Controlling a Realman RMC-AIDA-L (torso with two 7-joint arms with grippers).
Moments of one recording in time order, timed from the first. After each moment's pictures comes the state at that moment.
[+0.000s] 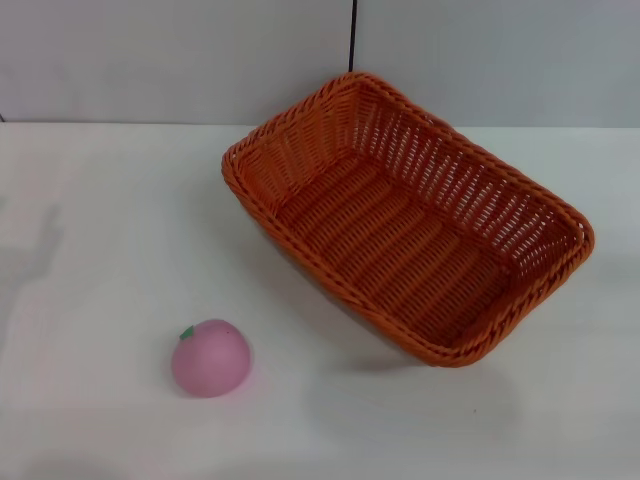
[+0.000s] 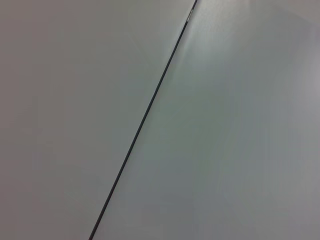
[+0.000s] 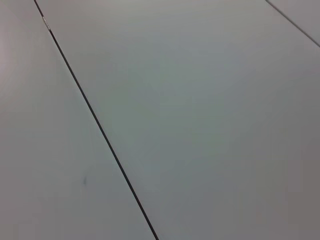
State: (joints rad) left arm -0.23 -2.07 -2.78 -0.02 1.04 -1.94 2.43; right arm 0.23 2.07 -0.24 -0.12 -0.88 -1.73 0.86
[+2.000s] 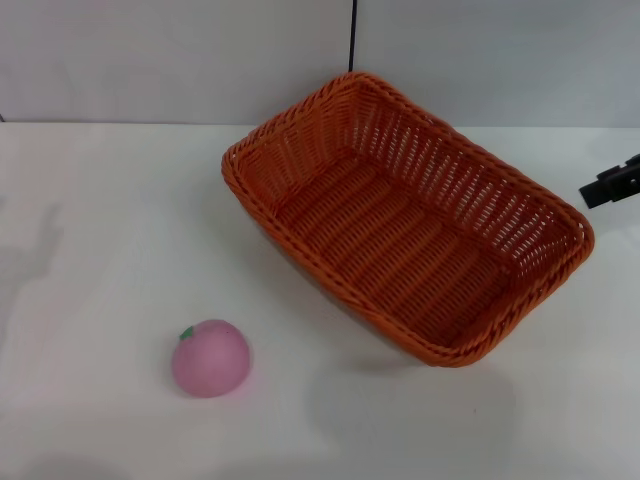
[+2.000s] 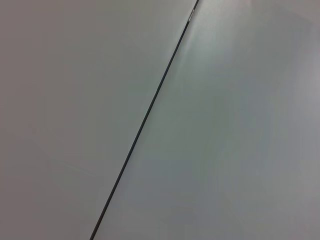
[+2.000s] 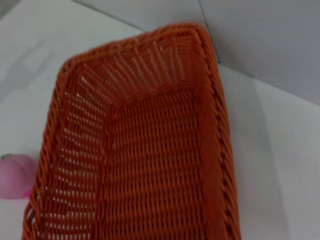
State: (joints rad) left arm -0.23 -2.07 -2.78 -0.01 1.03 -1.94 2.43; right arm 0.79 1.86 -0.74 -0.91 -2.50 -1.77 2.17
